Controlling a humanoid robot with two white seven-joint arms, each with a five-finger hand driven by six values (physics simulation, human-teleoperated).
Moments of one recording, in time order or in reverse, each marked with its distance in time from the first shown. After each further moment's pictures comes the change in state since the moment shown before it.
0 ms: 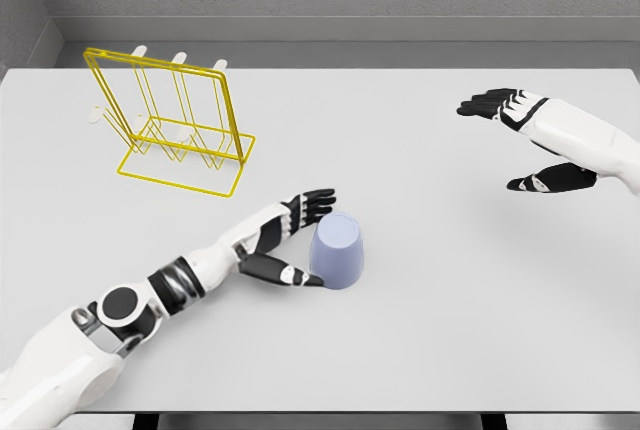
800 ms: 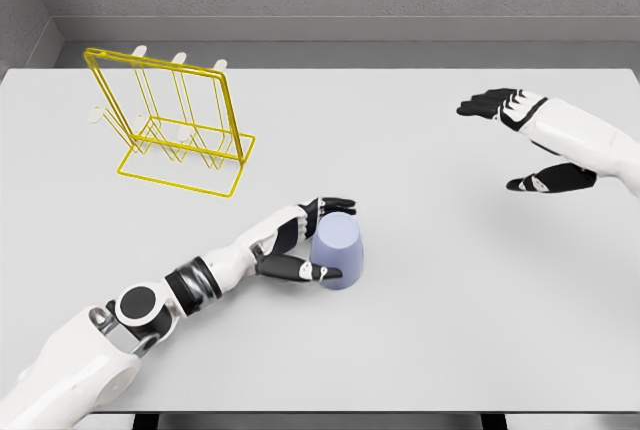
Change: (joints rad) left arm -0.005 -0.051 -0.002 0.001 -0.028 0.032 0.001; right arm 0.002 0.000 -0.001 -0.003 -0.001 0.000 -0.001
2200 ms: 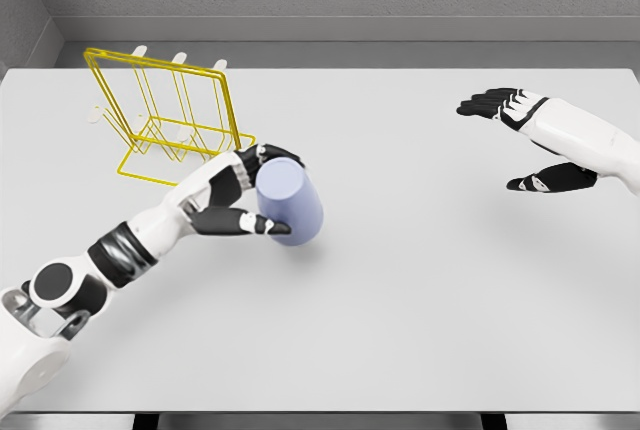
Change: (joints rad) left arm 0.032 0.170 0.185 -0.211 0.116 -0.009 0.003; right arm 0.002 -0.002 0.000 -0.002 -0.002 0.000 -0.001
